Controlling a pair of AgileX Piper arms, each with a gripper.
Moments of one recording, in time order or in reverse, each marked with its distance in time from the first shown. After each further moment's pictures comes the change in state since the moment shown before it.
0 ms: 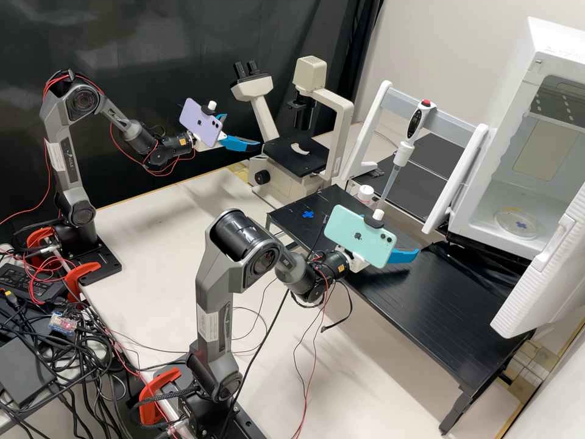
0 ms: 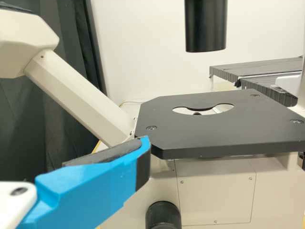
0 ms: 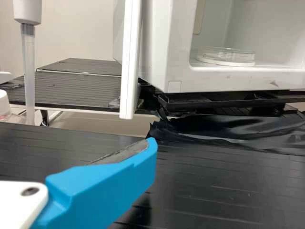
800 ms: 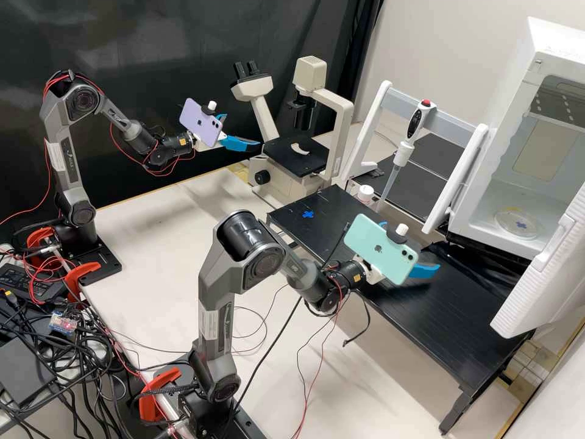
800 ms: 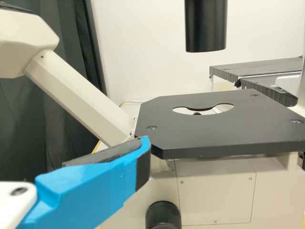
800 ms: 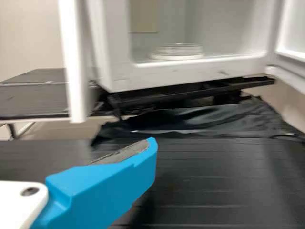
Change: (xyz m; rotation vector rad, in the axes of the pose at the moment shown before) left arm 0.000 0.000 0.000 0.000 0.000 0.000; right arm 0.008 0.041 0.038 0.115 -0.068 0.096
